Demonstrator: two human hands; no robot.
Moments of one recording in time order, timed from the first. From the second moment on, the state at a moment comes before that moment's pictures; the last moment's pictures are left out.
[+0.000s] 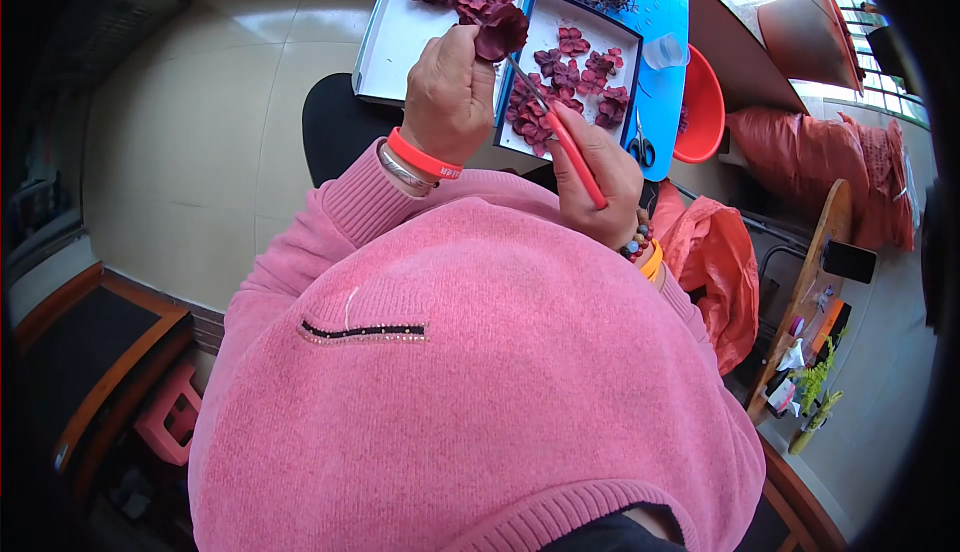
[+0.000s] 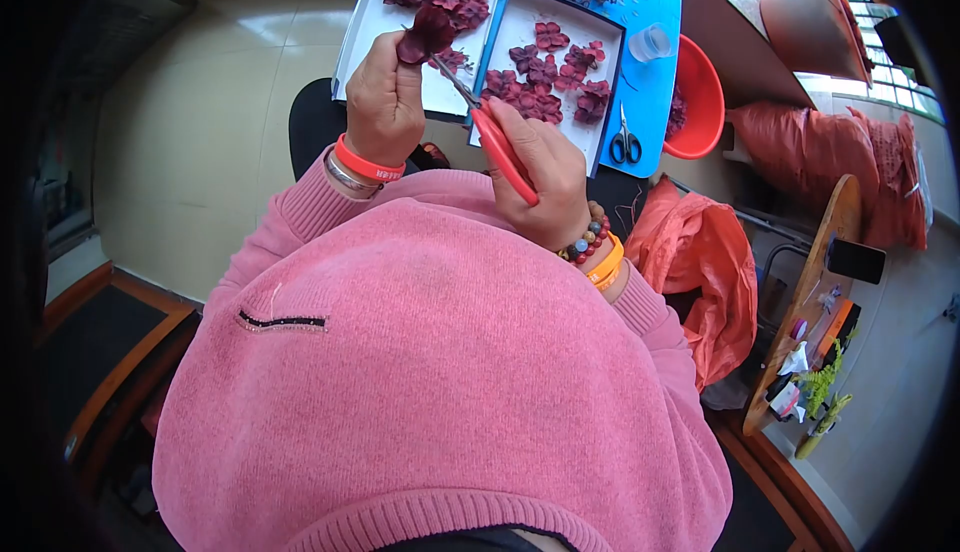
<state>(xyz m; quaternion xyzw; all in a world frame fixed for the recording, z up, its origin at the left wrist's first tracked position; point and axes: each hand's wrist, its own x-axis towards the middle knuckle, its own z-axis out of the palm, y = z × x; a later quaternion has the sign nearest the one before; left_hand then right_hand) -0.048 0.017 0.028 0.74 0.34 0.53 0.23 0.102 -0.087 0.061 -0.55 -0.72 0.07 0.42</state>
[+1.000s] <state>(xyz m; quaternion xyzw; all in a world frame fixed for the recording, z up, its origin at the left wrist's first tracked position) -0.065 0.034 0.027 0.71 0.31 0.48 0.42 0.087 -0.083 0.068 -0.55 -0.28 0.55 0.56</state>
